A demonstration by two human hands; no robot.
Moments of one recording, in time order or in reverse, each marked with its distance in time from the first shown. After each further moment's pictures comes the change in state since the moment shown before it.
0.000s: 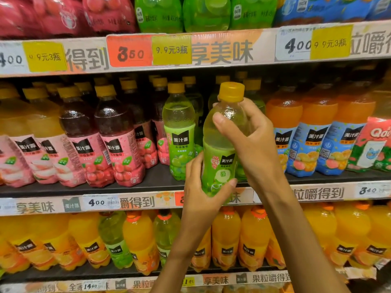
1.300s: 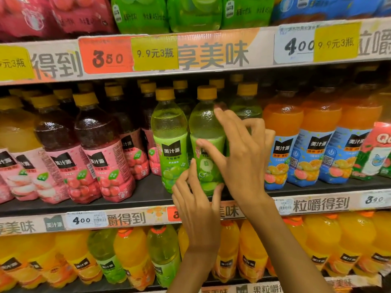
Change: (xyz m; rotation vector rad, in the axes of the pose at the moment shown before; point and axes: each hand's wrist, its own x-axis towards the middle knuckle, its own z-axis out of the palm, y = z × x) left_hand 0.012 -0.032 0.030 0.759 0.408 0.178; right_hand 0.011 0.056 -0.004 -1.199 0.260 -0.485
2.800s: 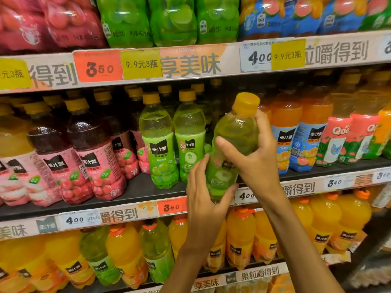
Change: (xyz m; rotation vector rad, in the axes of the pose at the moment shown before) left_hand -0.008 0.029 -0.024 -0.623 -0.350 0.037; right_hand -0.001 0.014 -0.062 0.932 -0.108 0.403
